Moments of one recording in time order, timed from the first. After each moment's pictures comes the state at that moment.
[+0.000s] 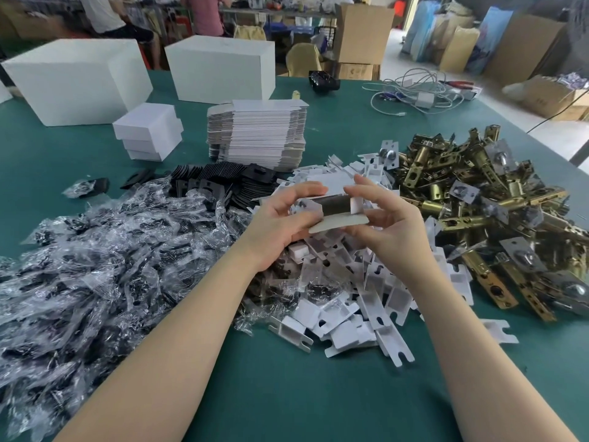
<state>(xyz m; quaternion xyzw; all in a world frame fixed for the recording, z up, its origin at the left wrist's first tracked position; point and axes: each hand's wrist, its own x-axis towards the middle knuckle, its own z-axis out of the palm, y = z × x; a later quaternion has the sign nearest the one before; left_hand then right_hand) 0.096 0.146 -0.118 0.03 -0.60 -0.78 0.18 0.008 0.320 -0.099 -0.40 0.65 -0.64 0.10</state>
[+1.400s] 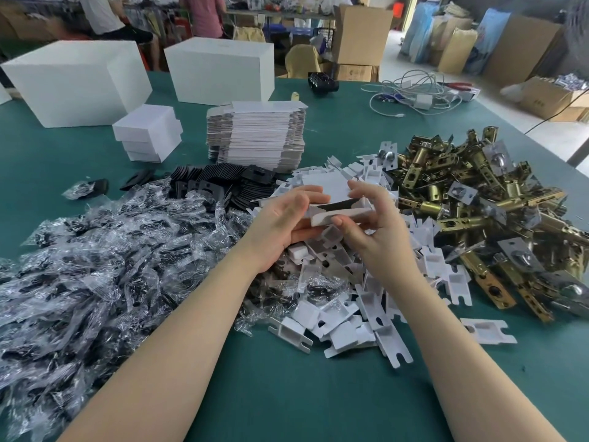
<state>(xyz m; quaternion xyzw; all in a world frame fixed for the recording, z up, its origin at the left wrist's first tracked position) 0.099 0.148 -0.114 0.00 -0.63 -0.76 0.16 0.018 0.308 -0.106 -0.41 0.69 -0.59 0.03</state>
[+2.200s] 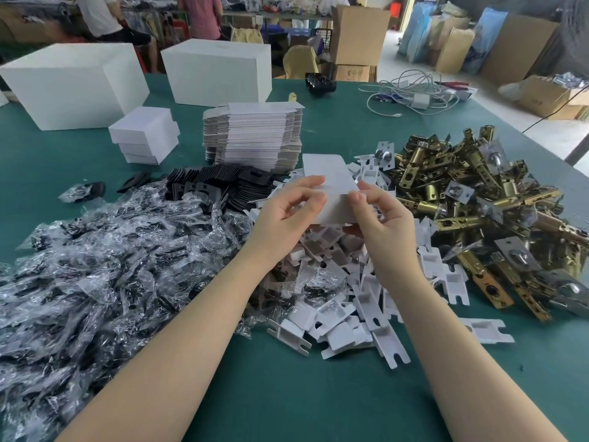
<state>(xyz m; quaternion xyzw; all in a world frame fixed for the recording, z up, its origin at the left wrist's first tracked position) 0.098 0.162 -0.102 0.05 -0.75 -0.60 0.28 0.015 0.304 -0.104 -0.26 0.65 -0.71 0.05</state>
